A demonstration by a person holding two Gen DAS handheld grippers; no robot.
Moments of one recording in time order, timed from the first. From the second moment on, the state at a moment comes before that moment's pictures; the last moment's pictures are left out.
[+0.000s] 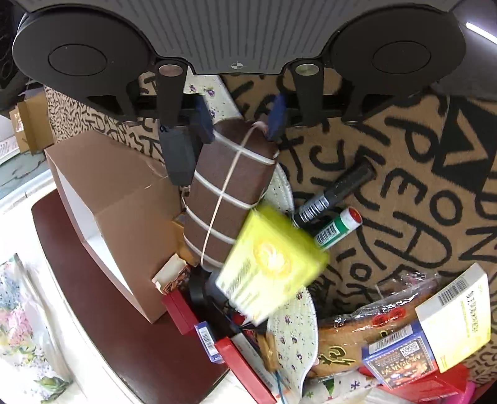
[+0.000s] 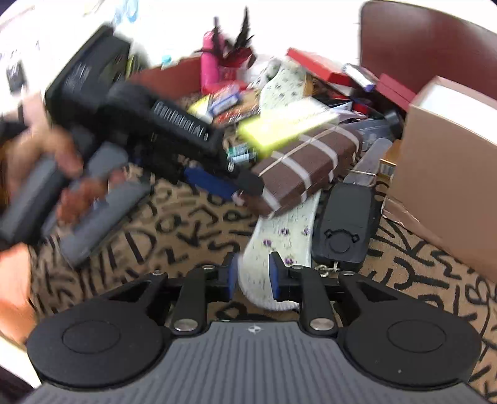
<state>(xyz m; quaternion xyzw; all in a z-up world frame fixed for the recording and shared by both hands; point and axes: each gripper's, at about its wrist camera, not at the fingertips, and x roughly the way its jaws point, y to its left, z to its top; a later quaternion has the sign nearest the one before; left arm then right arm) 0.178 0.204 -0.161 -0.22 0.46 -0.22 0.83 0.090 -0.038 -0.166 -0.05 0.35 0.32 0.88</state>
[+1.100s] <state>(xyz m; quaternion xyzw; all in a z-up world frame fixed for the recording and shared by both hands) 0.210 0.168 -0.169 -0.11 0.43 -0.19 0.88 0.150 -0.032 -0.191 -0.03 0.38 0.27 0.89</state>
